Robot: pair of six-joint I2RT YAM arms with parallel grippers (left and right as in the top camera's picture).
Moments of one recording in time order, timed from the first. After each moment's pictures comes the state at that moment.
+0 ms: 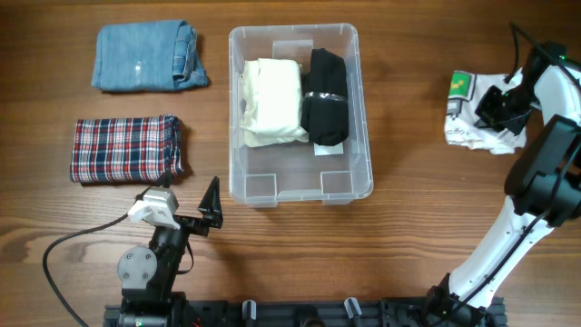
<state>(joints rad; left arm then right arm) -0.04 0.01 0.01 -0.05 0.19 -0.25 -0.42 2.28 1.77 -1.07 -0.16 0.19</state>
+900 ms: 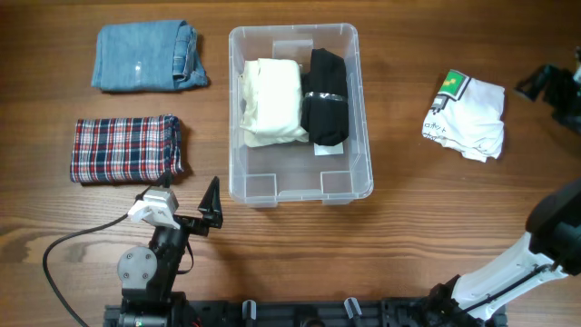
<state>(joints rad) -0.04 0.01 0.01 -0.05 0.19 -0.25 -0.64 2.00 1.81 -1.10 -0.37 -0.12</state>
